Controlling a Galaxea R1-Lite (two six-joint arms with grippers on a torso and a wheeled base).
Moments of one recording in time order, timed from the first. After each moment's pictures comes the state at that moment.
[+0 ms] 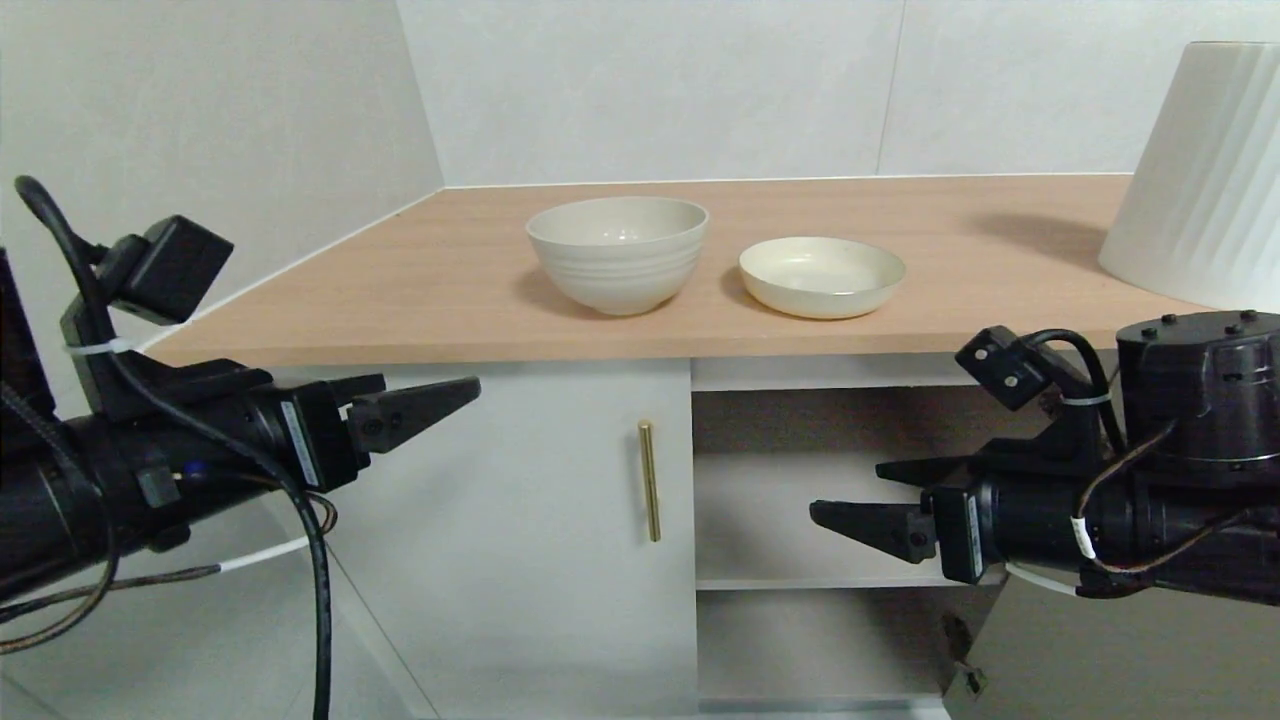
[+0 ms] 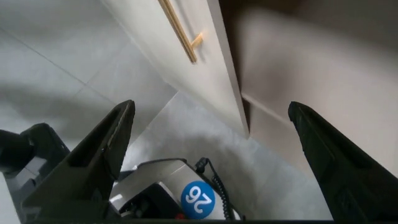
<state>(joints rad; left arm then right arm) -0.31 1.29 -0.73 -0.35 -0.18 -0.23 0.59 1.51 -0.72 -0.40 0.25 0.16</state>
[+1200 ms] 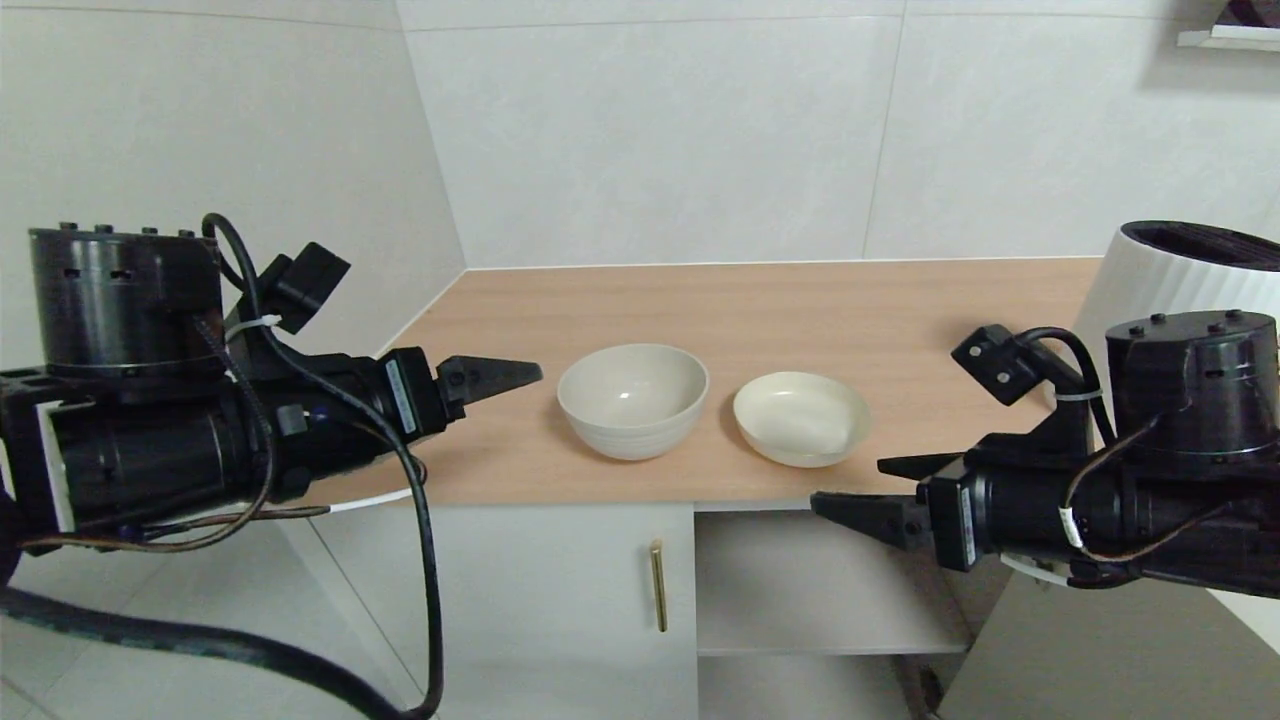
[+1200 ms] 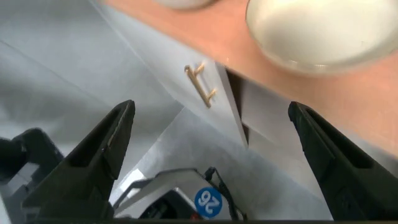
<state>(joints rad) -0.33 1.48 -0.86 -0.28 -0.25 -0.54 0.56 1.53 -0.73 -0.43 0.24 0.16</state>
